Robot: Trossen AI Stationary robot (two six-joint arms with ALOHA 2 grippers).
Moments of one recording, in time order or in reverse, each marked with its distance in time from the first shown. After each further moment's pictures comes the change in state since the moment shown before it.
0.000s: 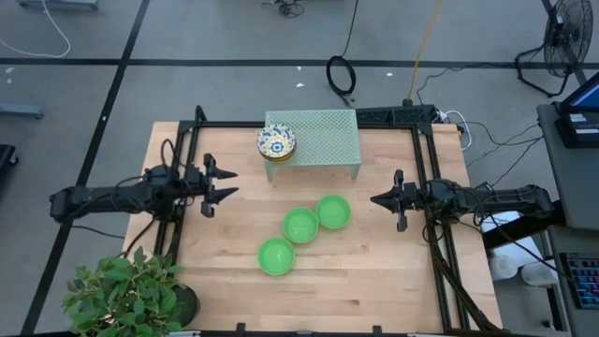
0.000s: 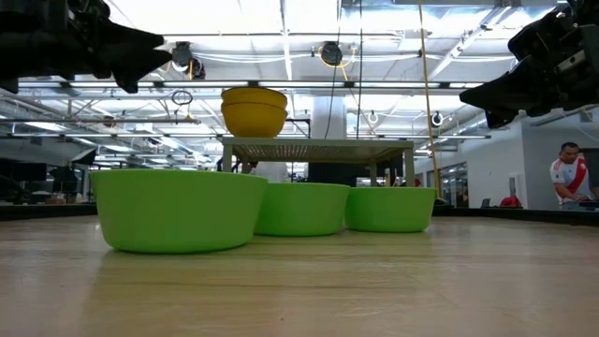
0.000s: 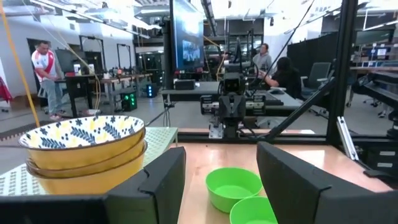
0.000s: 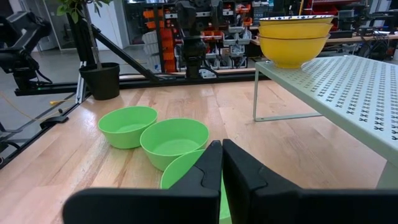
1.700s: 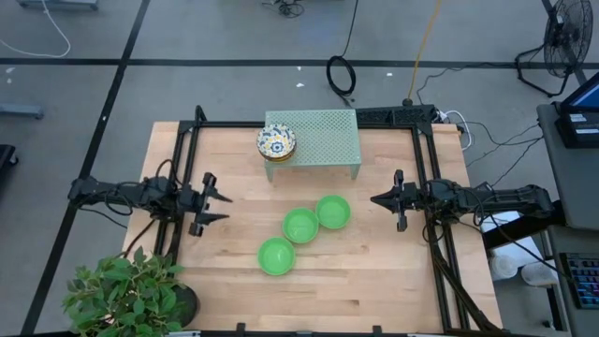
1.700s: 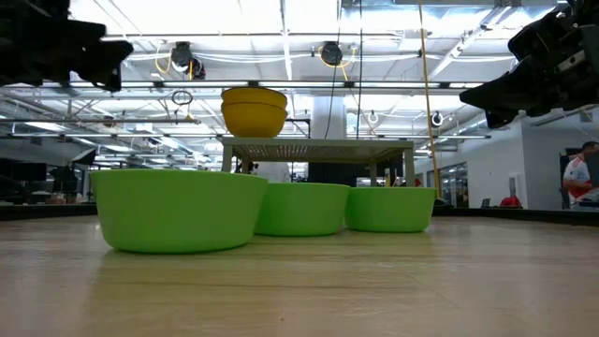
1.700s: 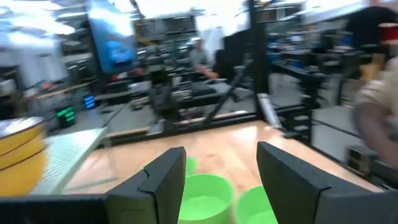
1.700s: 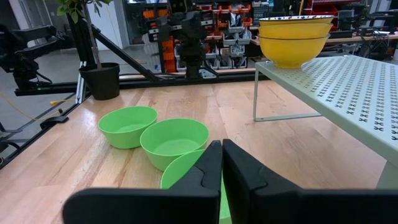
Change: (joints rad) left arm -0.288 -0.255 -0.079 -0.204 -0.020 0.107; right arm 0.000 0.000 0.000 0.000 0.000 0.000
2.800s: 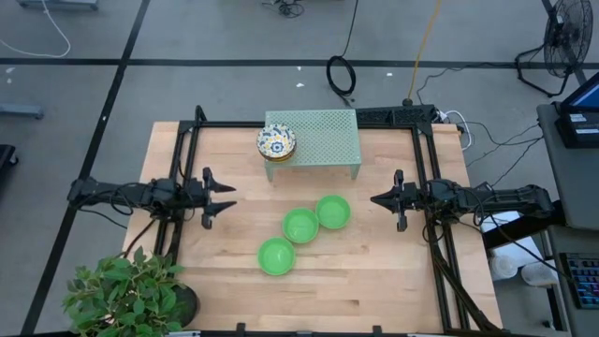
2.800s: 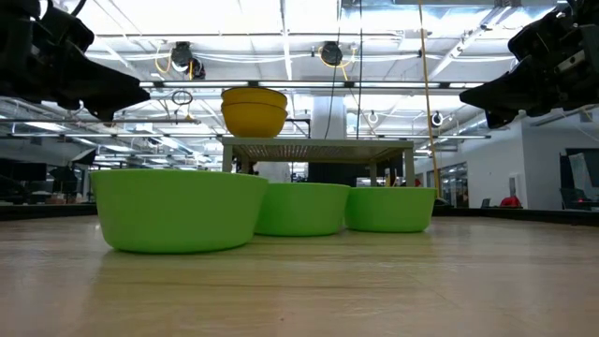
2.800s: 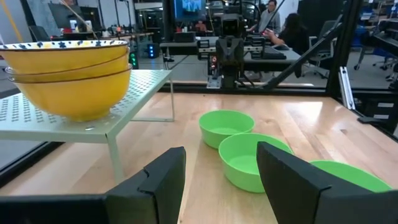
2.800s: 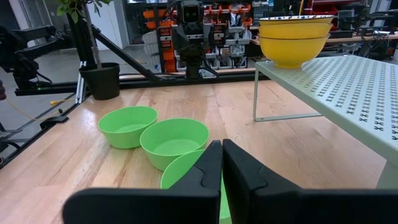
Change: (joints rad) left arm 0.009 0.000 0.000 -0.157 -0.287 -0.127; right arm 0.000 0.000 0.000 0.000 0.000 0.000
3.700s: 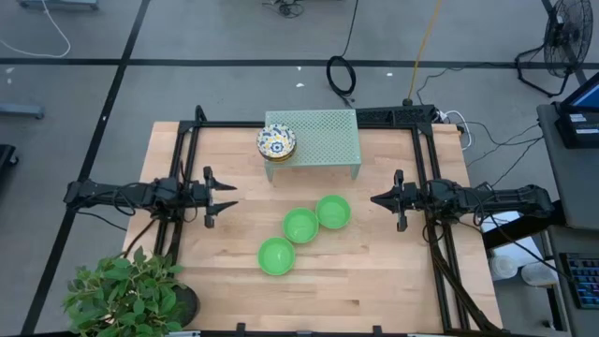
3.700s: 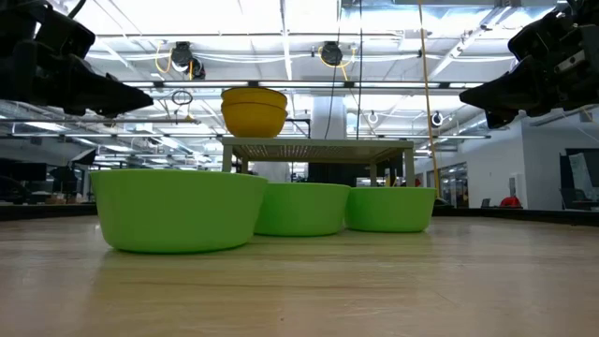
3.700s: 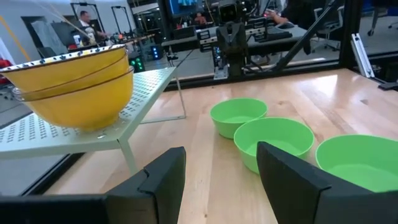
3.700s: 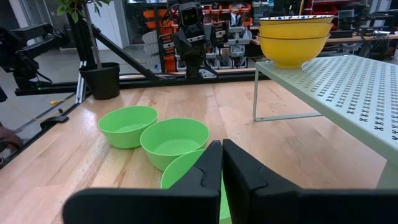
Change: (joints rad) left arm 0.044 0.040 -0.008 0.021 0.035 0.161; right arm 0.000 0.000 0.000 0.000 0.000 0.000
